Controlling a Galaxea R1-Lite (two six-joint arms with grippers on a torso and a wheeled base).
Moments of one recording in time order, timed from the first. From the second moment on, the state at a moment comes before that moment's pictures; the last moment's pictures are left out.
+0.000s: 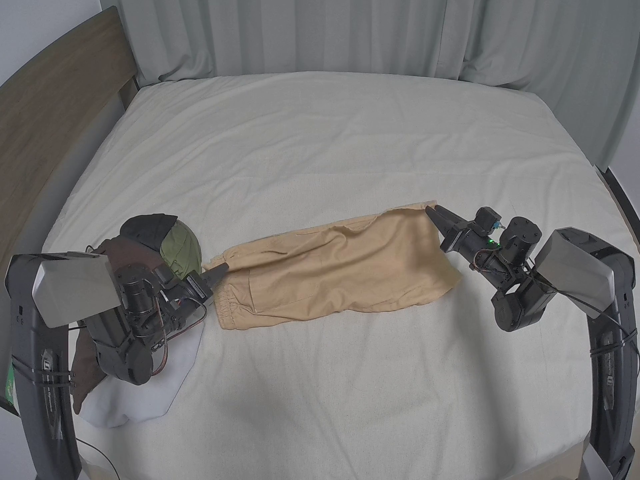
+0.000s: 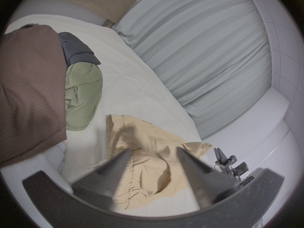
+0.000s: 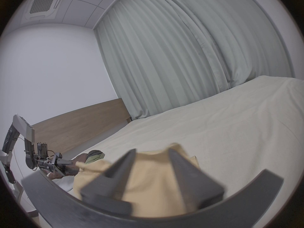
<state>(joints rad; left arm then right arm) -0.12 2.40 -0.73 -1.55 -0.32 -0.76 0.16 2.51 -1.20 -1.54 0.40 0.33</state>
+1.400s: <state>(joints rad) -0.14 1.98 -0.67 -1.55 -0.32 -0.82 0.26 2.47 -0.55 -1.55 0.37 0.25</state>
